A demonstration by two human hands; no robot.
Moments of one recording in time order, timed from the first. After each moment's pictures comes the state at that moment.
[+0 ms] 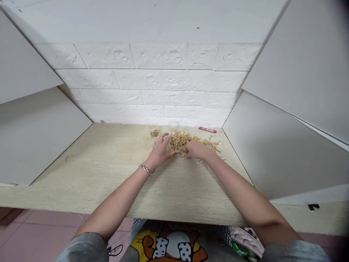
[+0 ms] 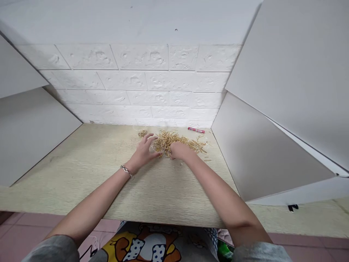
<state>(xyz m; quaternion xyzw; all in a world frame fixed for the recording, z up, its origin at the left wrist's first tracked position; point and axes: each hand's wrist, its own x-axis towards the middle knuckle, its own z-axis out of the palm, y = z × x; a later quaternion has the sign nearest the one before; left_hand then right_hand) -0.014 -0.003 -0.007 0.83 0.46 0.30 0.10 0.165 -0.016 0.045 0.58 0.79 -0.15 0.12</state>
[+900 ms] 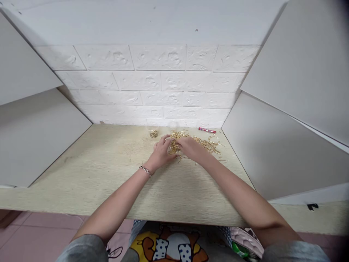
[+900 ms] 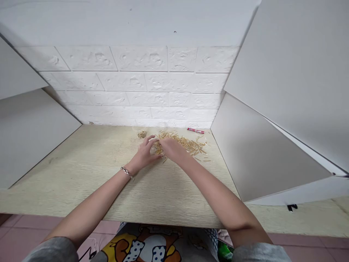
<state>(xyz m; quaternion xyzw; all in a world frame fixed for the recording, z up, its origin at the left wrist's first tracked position) -0.012 -0.006 -0.008 0.84 0.45 0.27 0.12 0.153 -0.017 0.036 0.49 0.87 -0.02 -0.12</state>
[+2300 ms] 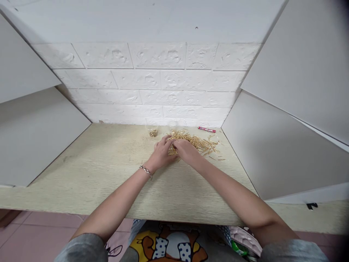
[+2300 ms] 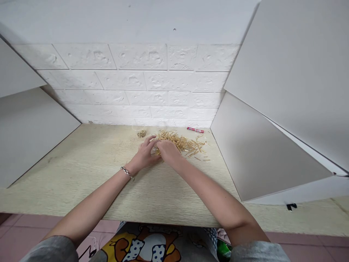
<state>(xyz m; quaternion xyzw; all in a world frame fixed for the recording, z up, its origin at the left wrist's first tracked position) -0.010 -0.010 -0.006 0.86 0.43 0.25 0.11 0.138 -0.018 0.018 0.51 0.85 -0.01 -0.12</state>
